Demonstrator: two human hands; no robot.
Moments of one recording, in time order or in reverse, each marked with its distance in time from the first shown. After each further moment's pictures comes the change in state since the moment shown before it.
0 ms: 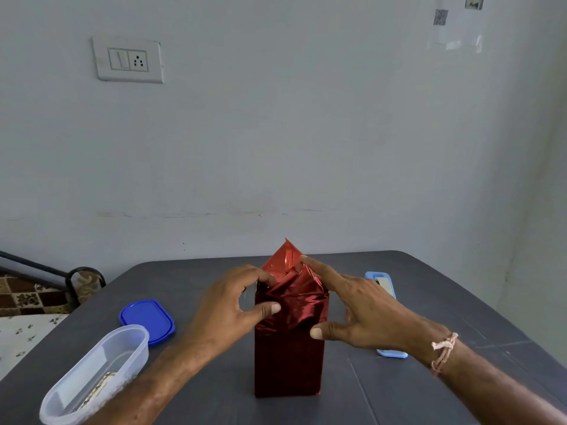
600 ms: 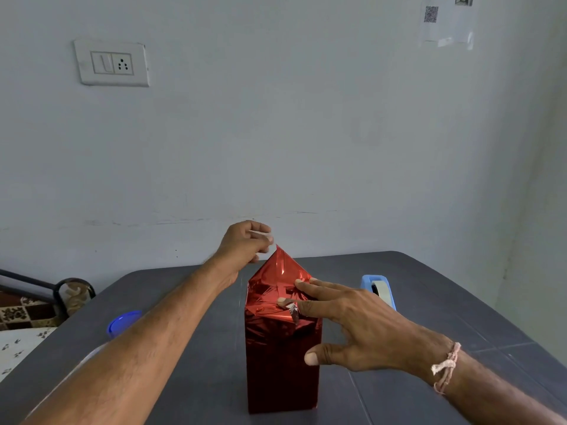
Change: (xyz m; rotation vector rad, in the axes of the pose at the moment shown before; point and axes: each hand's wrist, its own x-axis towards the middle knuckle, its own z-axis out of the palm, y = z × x) left_hand 0.127 -0.009 0.012 -0.444 -0.012 -0.546; right_hand 0.002 0.003 -0.001 -0.104 -0.086 -0.079
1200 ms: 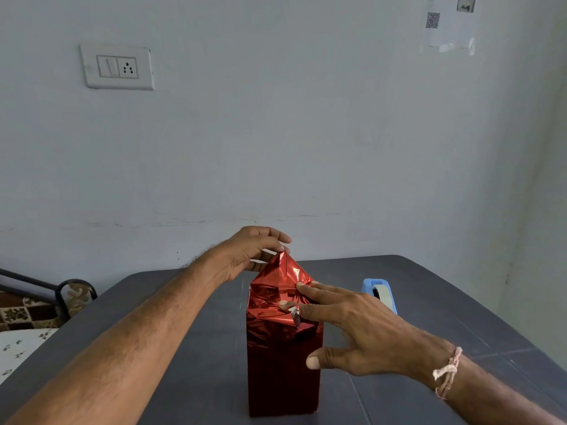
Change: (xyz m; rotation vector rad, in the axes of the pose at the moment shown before) left_hand 0.003 0.016 -0.004 -0.054 -0.303 -0.156; right_hand -0.001 -0.001 0.000 -0.001 0.010 -0.004
